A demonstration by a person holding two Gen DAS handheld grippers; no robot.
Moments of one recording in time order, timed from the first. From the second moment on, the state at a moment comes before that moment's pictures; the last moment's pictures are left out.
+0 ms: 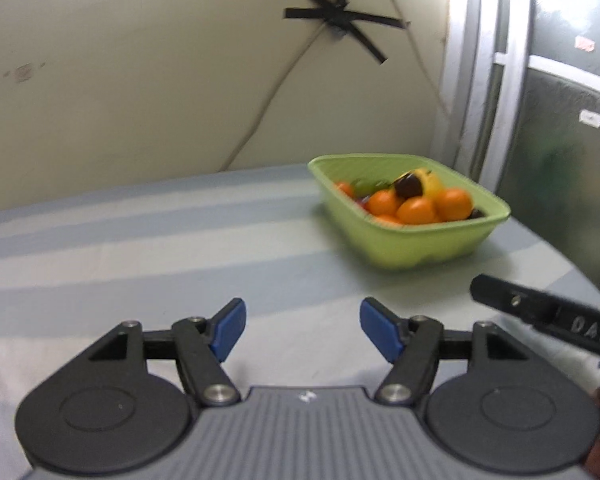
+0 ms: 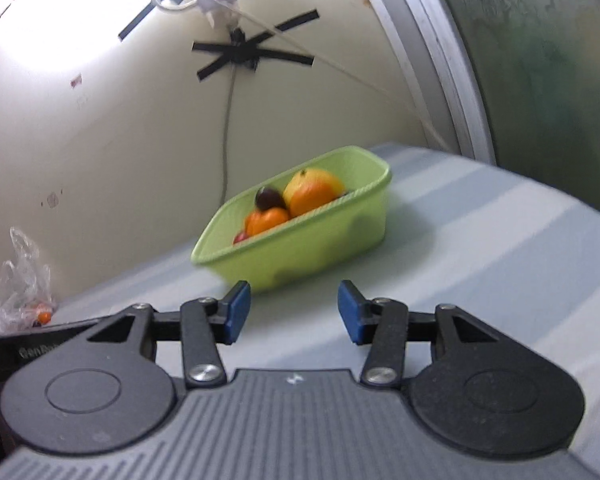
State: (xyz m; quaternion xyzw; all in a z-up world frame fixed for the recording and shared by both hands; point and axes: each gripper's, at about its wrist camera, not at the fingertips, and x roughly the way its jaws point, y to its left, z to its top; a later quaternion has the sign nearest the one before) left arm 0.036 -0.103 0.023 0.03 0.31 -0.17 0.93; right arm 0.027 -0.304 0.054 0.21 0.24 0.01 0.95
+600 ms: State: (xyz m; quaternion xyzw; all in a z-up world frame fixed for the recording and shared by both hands) left arm 0.006 -0.091 0.005 0.06 0.29 -0.12 0.95; right arm 0.024 -0.301 0.046 0.24 0.26 0.01 0.93
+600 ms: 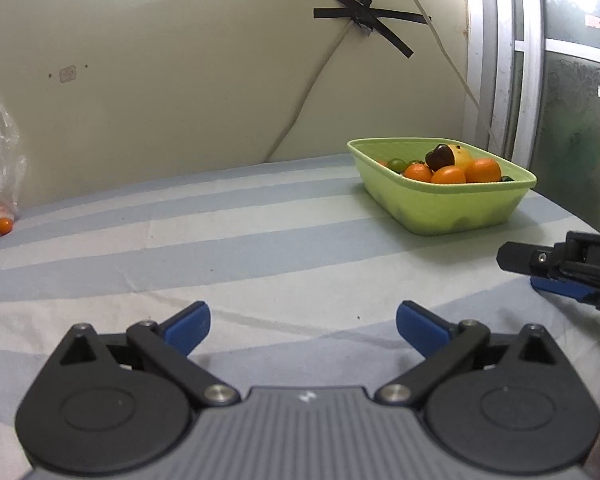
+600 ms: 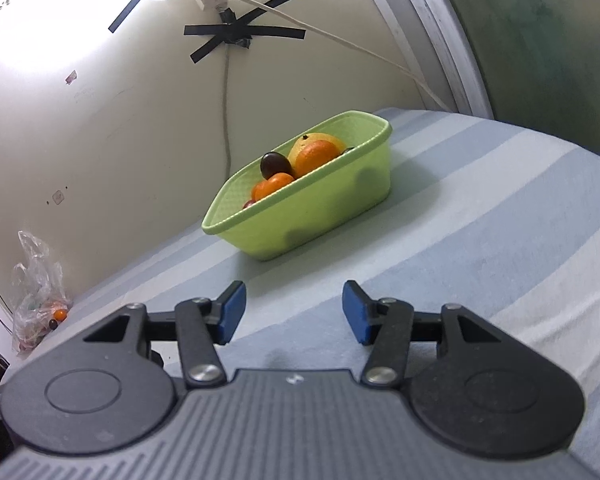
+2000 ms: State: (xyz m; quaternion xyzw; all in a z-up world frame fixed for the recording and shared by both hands) left arm -0.007 -0.101 0.004 0.08 0.26 -0.12 0.95; right arm 0.023 -0.316 0.045 0.30 0.25 0.03 0.92
